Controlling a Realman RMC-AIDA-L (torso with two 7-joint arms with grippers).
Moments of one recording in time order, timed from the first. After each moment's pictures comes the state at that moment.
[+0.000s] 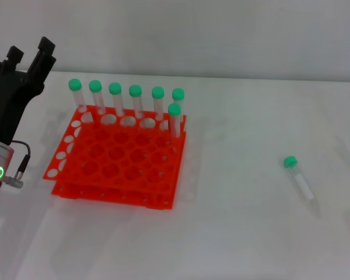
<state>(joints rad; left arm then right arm) -0.55 -2.10 1.09 0.01 0.33 1.44 -0.73 0.35 1.90 -0.84 -0.18 2.38 1.29 -2.56</state>
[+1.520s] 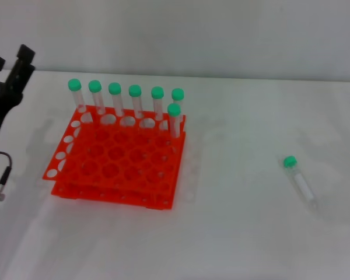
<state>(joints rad) -0.47 -2.09 1.09 0.05 0.36 1.49 -0.79 0.29 1.97 -0.87 -0.55 2.21 1.20 -2.30</state>
